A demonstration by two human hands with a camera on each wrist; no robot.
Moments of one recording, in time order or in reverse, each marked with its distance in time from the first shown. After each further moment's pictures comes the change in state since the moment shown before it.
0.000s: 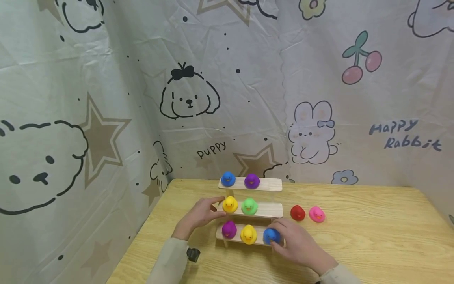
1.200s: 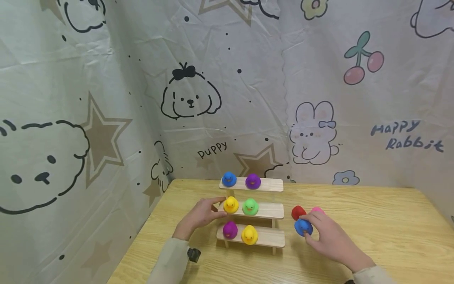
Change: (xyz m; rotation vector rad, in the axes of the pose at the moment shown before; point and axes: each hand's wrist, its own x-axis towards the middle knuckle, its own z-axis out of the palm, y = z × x) left_hand -0.001 -0.002 0.000 -0.009 -0.003 -0.006; right_hand -0.033 0.045 -0.043 -0.103 0.118 0.065
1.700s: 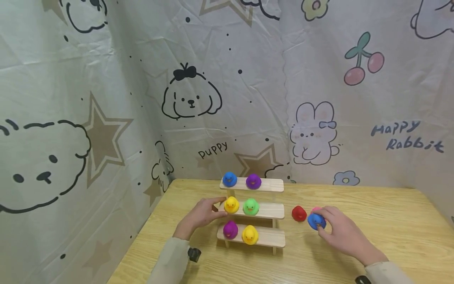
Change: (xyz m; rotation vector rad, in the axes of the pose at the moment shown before) left_hand 0.000 0.000 0.001 0.002 0.000 -0.004; right_hand -0.006 0.029 -0.015 -0.038 -0.071 0.141
